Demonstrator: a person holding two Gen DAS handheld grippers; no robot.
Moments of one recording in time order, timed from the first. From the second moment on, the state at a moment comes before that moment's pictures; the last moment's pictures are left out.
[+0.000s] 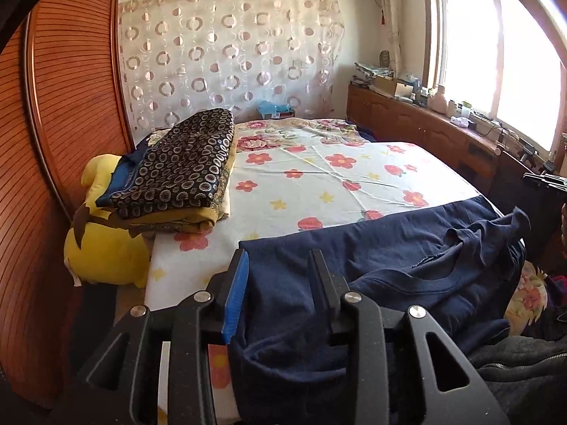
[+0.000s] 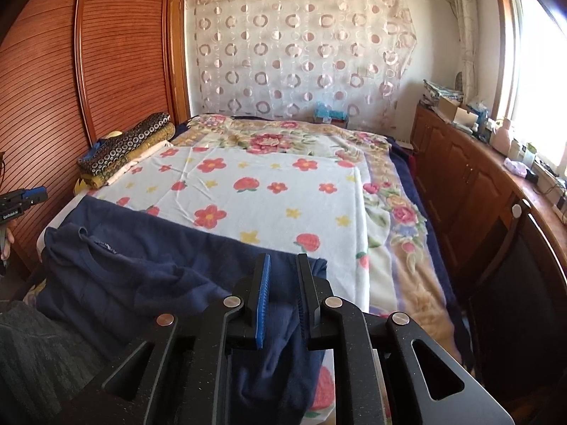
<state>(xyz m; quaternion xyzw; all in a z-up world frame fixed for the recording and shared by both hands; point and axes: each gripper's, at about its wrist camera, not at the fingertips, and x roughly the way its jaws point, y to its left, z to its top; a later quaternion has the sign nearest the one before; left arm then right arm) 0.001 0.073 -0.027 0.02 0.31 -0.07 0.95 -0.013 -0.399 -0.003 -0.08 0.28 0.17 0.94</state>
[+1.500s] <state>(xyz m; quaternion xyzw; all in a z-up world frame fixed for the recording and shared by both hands) 0.107 0.104 -0.107 0.01 0.46 -0.06 0.89 0.098 -0.394 -0.075 -0.07 0.40 0.15 0.90</state>
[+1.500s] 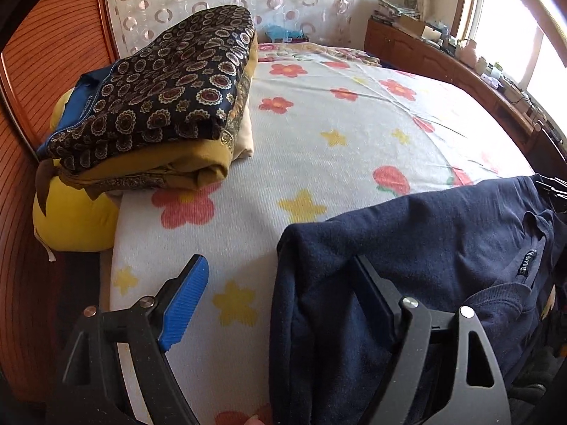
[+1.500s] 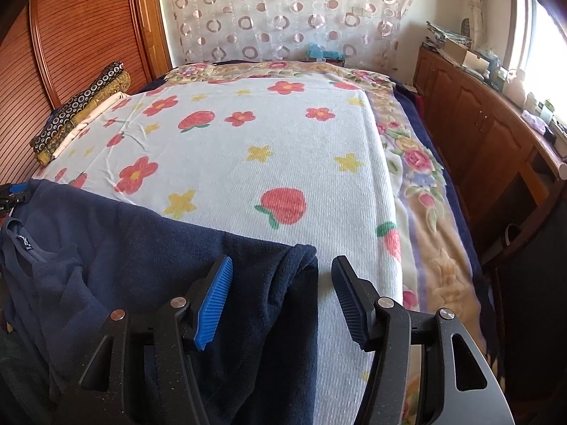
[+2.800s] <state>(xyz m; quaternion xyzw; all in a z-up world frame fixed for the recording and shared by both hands) -0.051 0.078 0.150 -0.02 0.11 -0.15 0.98 -0.073 -0.440 0.168 -0.06 0.13 0.30 0.95</state>
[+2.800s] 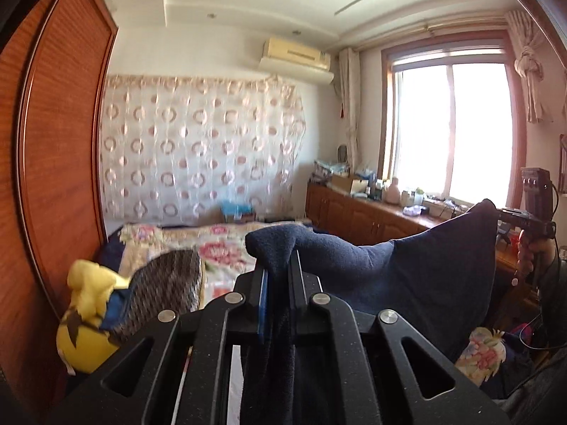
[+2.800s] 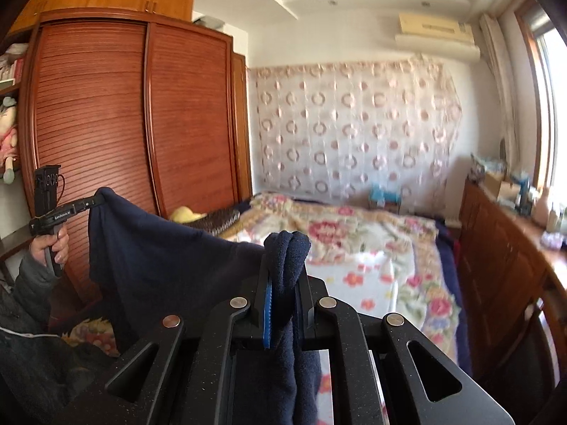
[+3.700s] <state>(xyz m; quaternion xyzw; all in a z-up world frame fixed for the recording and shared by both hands) 0.176 0.109 0.102 0.02 0.17 -0.05 0.98 0.081 -0.379 0.181 -0.11 0.18 0.20 0.96</state>
